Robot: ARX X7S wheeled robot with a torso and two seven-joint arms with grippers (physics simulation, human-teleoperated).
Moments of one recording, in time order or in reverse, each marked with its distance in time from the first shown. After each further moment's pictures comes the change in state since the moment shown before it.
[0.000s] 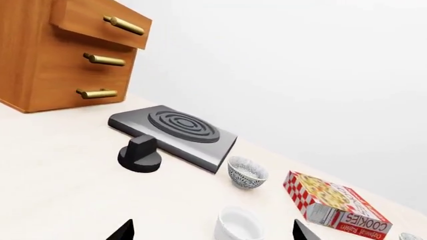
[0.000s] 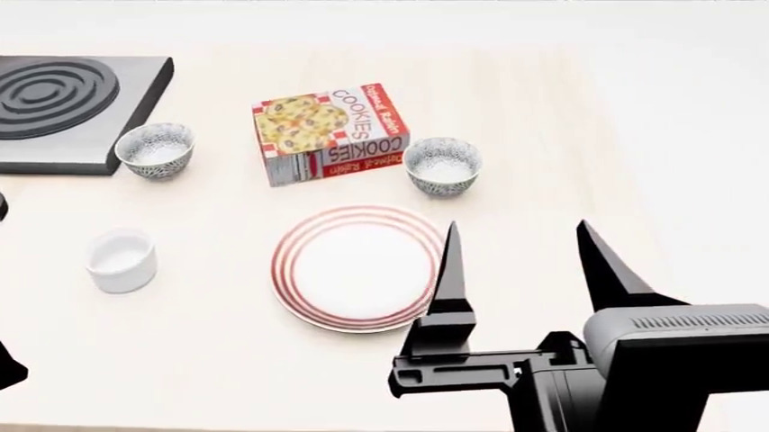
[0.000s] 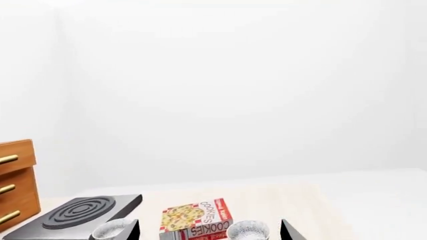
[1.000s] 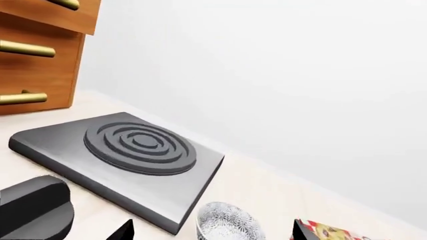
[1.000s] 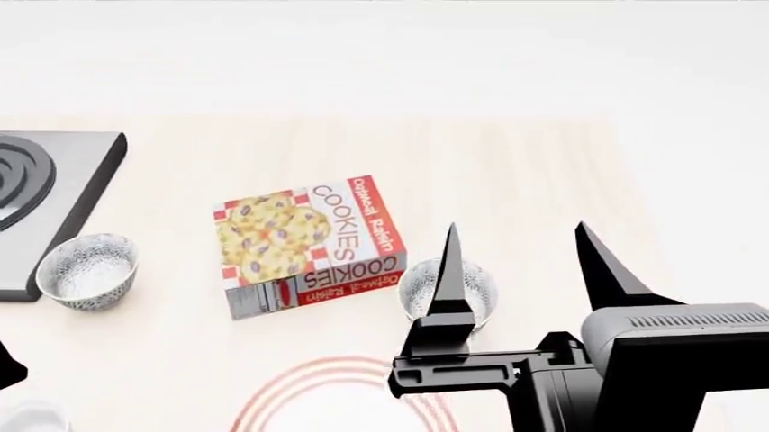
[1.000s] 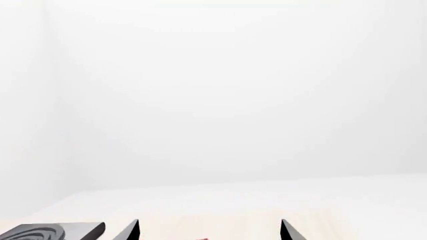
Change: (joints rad) left arm 0.001 -0.015 0.016 -0.010 -0.016 0.014 -0.014; right arm 0.001 0.022 -0.018 0.016 0.018 -0.019 0.021
